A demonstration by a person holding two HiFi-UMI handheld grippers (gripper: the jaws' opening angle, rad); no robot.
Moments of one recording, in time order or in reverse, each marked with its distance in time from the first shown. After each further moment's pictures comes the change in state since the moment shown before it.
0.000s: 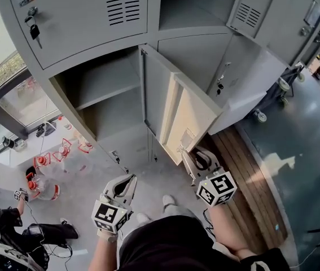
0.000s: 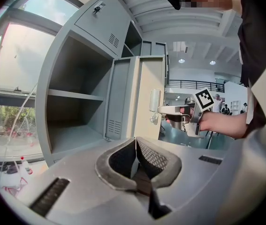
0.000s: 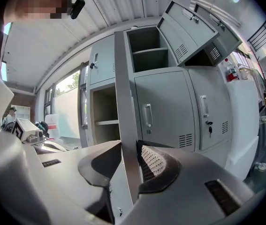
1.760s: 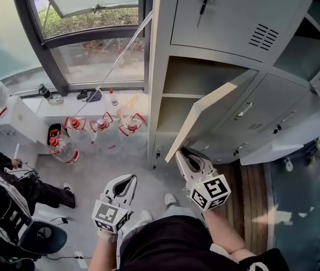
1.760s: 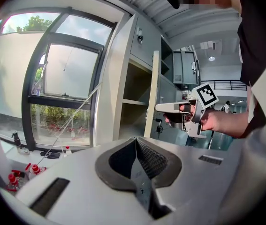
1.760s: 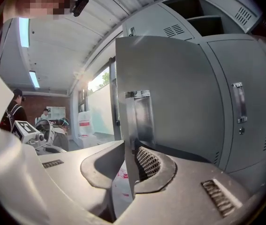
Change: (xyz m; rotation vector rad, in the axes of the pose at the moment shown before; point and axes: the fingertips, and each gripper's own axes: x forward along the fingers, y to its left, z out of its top) left arm -0.155 0.108 -0.030 -0.096 -0.046 0.402; right arm 0.137 0.212 -0.005 -0.072 0.069 0.420
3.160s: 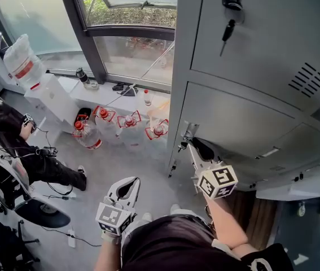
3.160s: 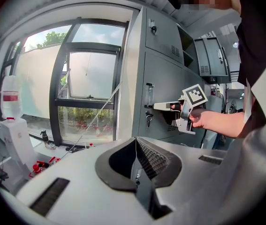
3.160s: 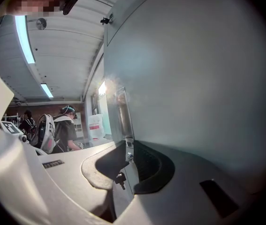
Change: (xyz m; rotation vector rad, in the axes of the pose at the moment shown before) left arm 0.029 0.022 0.011 -0.032 0.036 0.322; right arm 0.111 -0.071 0.015 0.040 0.000 0.225
